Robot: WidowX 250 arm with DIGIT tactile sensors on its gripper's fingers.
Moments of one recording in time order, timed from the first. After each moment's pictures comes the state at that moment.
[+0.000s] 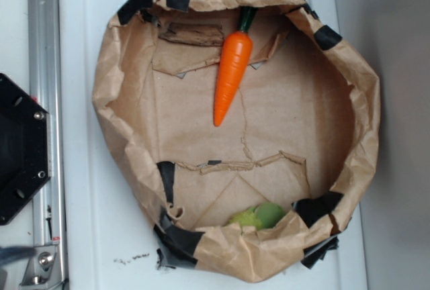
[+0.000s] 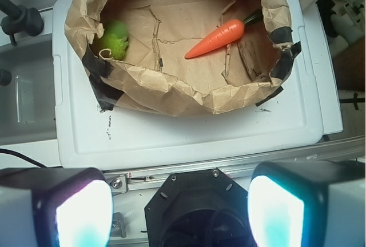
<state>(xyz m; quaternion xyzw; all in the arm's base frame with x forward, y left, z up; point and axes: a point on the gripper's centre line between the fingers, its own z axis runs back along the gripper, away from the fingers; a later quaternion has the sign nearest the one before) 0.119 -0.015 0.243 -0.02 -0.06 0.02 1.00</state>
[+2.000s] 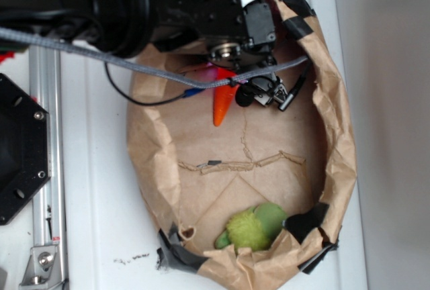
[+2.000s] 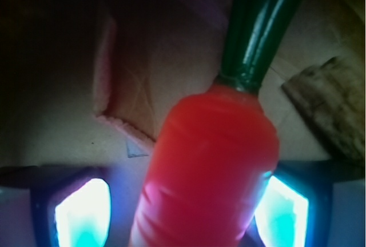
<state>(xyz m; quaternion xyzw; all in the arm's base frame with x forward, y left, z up) 0.281 0.058 0.023 0.01 -0.09 0.38 0.92</state>
